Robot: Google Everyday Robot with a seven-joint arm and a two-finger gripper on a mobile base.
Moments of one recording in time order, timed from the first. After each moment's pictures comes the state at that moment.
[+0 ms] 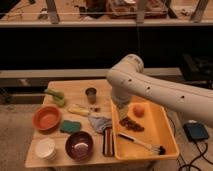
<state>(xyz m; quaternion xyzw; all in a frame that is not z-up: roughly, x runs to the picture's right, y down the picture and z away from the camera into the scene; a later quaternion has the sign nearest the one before) 0.062 0.078 0.668 -0.26 -0.06 -0.14 0.95</state>
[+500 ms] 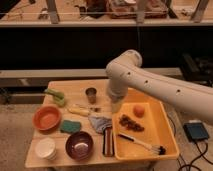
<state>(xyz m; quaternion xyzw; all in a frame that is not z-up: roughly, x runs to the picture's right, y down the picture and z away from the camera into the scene) 0.017 0.048 0.685 -0.25 -0.12 -0.10 0.96</state>
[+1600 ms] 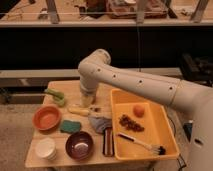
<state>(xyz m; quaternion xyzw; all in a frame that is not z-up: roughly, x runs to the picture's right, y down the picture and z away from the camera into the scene) -0.104 0.032 0.722 -0.24 -0.16 -0.03 0.96</state>
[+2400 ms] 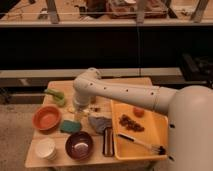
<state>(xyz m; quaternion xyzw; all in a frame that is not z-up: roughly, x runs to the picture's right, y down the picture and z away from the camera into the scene) -0.158 0.121 0.777 -0.32 -0.20 -0.02 0.93</state>
